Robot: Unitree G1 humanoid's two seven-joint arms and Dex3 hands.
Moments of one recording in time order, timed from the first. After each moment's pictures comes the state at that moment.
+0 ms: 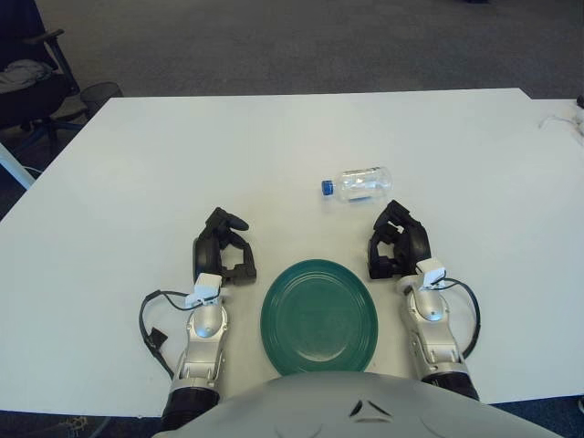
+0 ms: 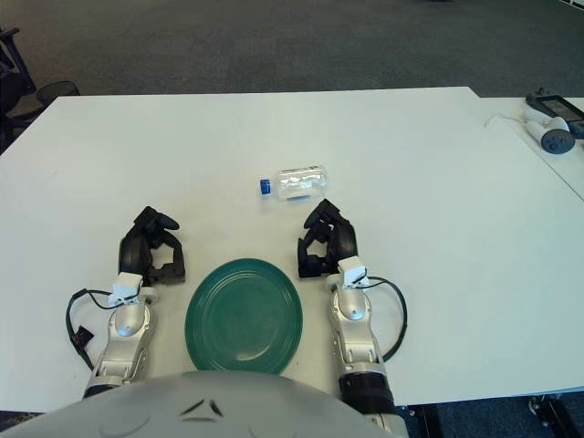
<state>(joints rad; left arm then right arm) 0.23 -0.04 0.01 0.17 0.18 -0.44 0.26 0.18 0.06 0.03 0.03 -0.11 -0.33 -0.10</state>
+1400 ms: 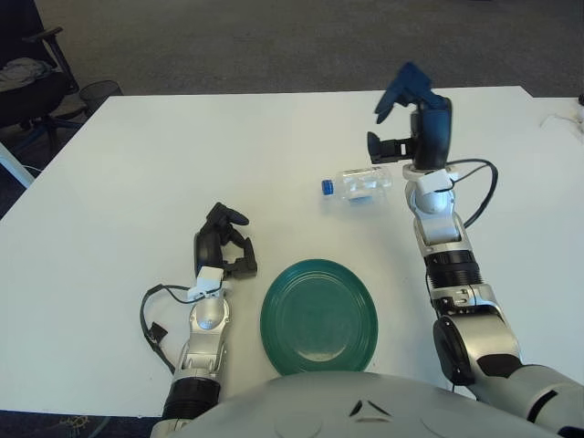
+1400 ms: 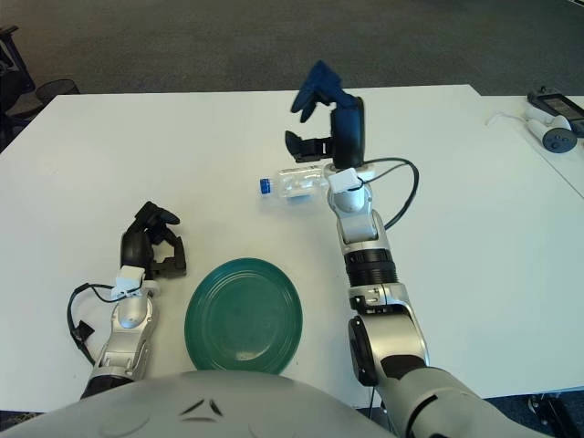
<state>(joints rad) 0.19 -0.04 0.02 0.21 0.18 -0.45 0.28 -0.51 -0.10 0.06 0.27 -0.29 -0.74 -0.13</state>
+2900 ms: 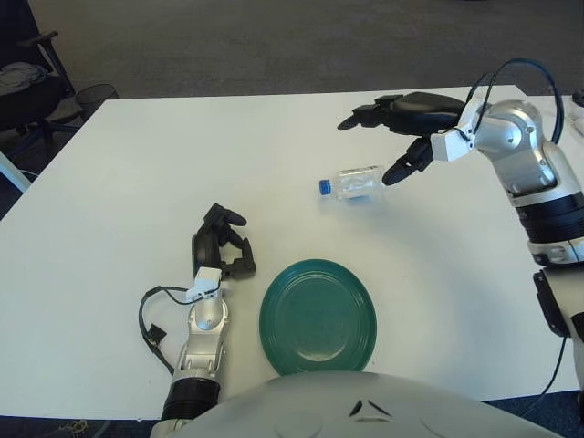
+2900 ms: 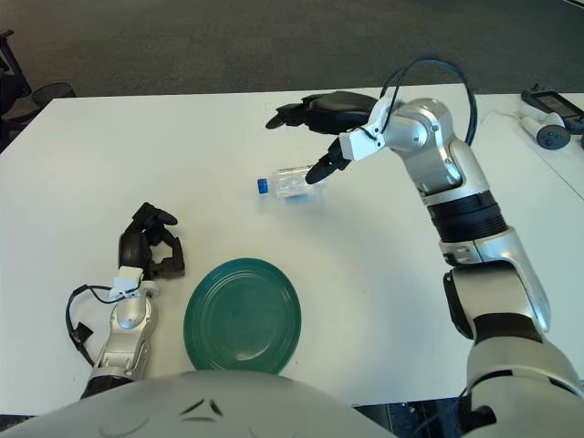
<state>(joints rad) 0.19 -0.04 0.02 0.21 0.17 -0.45 0.28 -0.79 -0.67 0.28 0.12 -0.40 -0.42 0.79</state>
